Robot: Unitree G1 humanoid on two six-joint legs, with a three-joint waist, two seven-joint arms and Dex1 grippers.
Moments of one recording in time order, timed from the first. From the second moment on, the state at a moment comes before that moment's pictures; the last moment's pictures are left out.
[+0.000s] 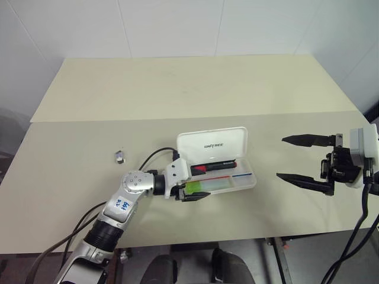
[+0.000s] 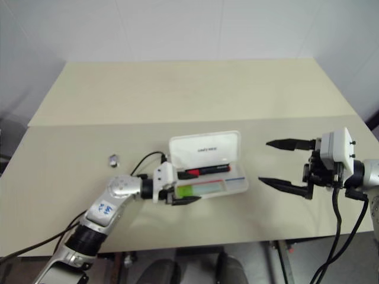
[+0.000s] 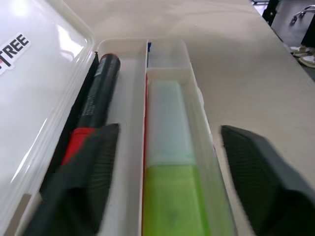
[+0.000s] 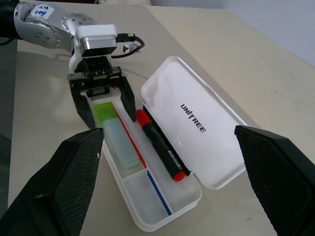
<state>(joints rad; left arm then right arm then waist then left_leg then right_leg) -0.39 0.39 -0.29 -0.02 -0.15 0.20 -0.91 -0.16 -0.93 -0.38 -0.23 0.66 0.26 1.30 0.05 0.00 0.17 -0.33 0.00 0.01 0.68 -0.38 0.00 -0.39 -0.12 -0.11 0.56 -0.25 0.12</state>
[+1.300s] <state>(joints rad) 0.05 0.16 0.18 -0.36 0.06 0.27 -0.05 -0.56 -0.70 -0.09 0.16 0.55 0.08 1.45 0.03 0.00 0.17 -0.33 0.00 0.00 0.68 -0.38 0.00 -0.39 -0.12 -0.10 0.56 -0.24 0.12</state>
